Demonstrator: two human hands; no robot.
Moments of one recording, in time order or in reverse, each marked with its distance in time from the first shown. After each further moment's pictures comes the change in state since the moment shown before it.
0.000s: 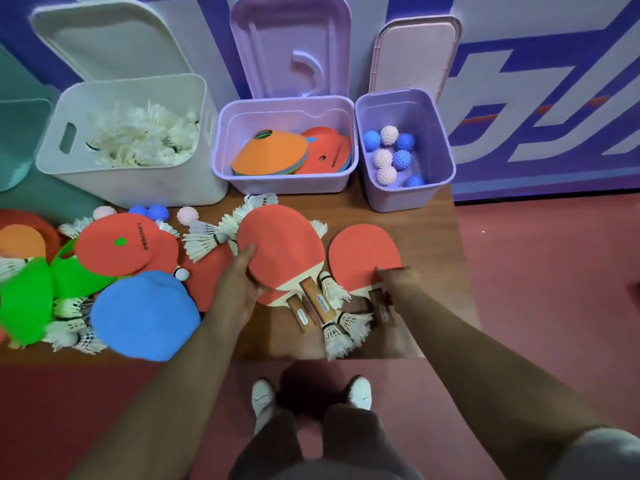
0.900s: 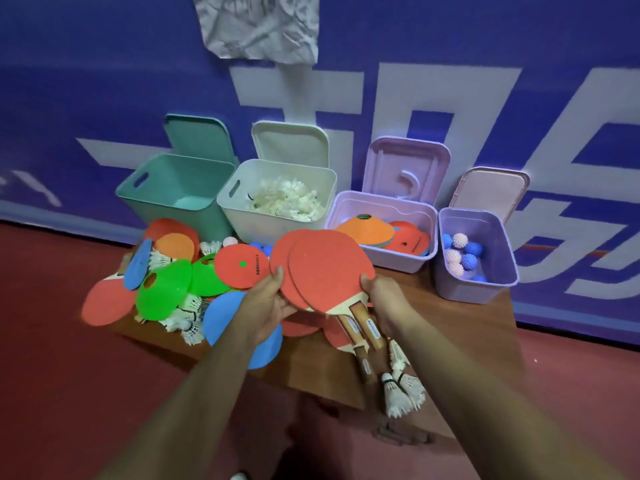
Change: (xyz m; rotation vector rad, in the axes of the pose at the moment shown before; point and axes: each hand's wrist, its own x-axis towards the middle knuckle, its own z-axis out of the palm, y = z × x) left_hand -0.105 0.103 -0.093 -0.048 -0.179 0.223; right_hand -0.234 -0.104 0.085 -0.025 -0.486 -0.448
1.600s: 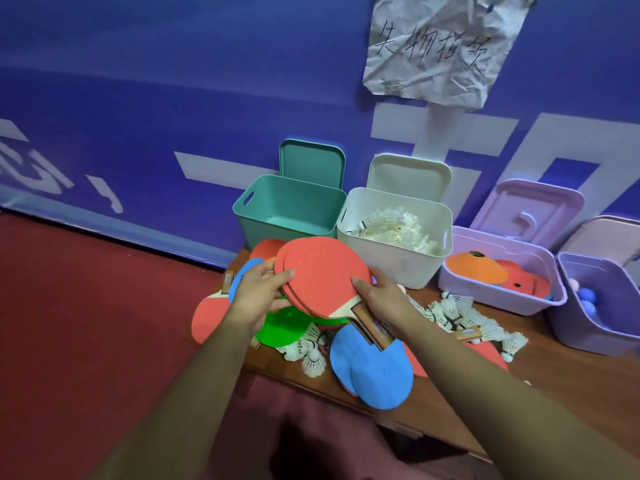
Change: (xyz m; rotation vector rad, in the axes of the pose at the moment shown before) left_hand -0.005 0.194 -0.290 0.224 0.152 0.187; right_hand -0.040 -0.059 0.325 -0.333 -0.102 -0.339
